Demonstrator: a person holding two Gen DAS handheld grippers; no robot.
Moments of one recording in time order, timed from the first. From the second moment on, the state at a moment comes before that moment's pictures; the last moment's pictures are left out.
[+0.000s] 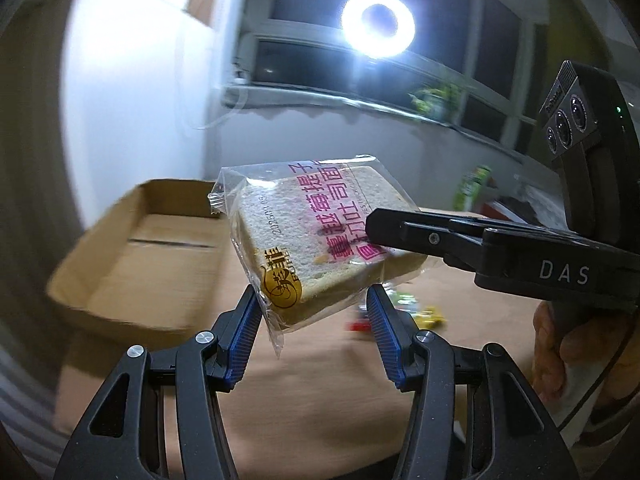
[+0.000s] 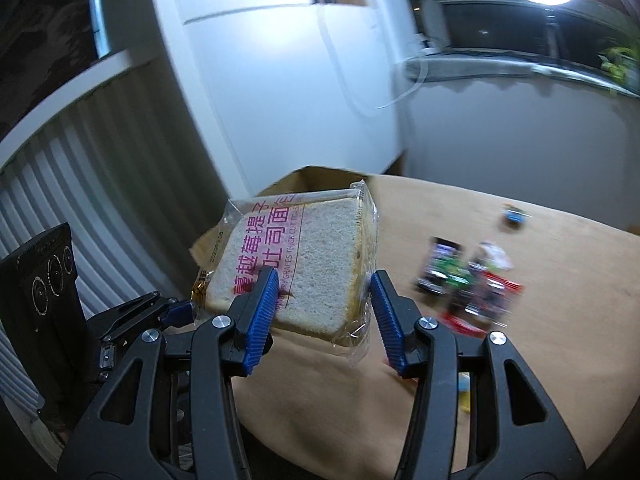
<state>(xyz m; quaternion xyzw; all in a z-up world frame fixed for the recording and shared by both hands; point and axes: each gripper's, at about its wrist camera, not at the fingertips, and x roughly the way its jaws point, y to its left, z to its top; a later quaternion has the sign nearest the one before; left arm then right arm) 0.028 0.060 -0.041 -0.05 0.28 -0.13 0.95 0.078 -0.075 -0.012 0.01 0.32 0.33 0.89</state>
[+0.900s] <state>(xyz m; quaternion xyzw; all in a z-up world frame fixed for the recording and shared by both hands) 0.059 0.204 -0.077 -0.12 0.30 -0.03 0.95 0.105 -0.009 -0.043 -0.08 0.29 0.27 0.92</state>
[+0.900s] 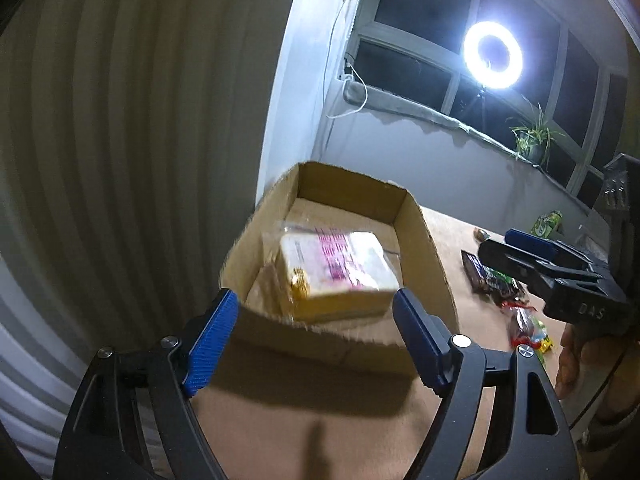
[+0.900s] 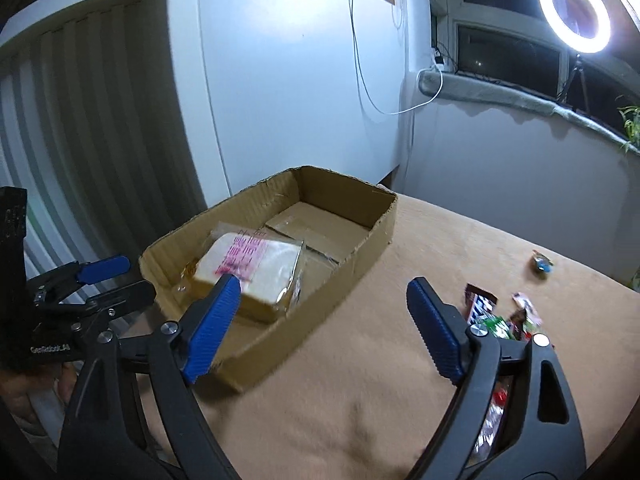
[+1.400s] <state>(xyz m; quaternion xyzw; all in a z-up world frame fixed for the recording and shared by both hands) 0.020 0.180 -0.068 -0.11 0.30 -0.04 0.95 0.034 -0.053 -0.062 -0.09 0.30 0.24 0.92</state>
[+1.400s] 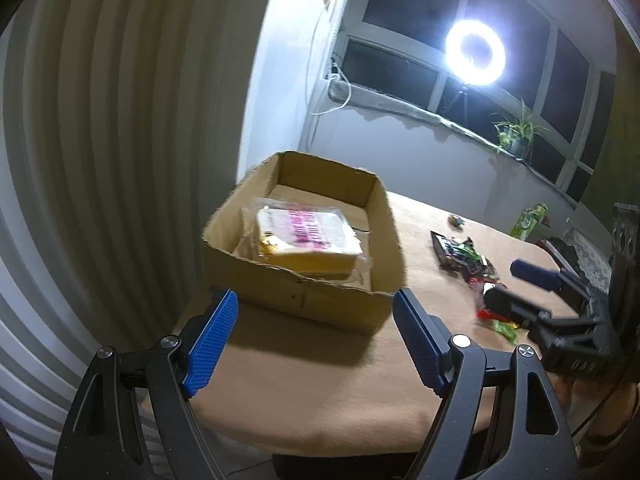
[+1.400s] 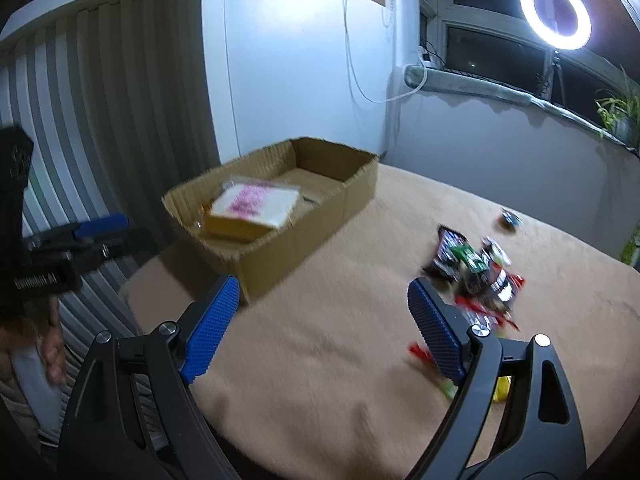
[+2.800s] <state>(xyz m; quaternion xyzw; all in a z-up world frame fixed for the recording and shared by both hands) 0.047 -0.057 -0.129 0.03 0.37 -0.24 0.89 0.085 -0.223 -0.124 -0.02 0.39 0.18 0.90</state>
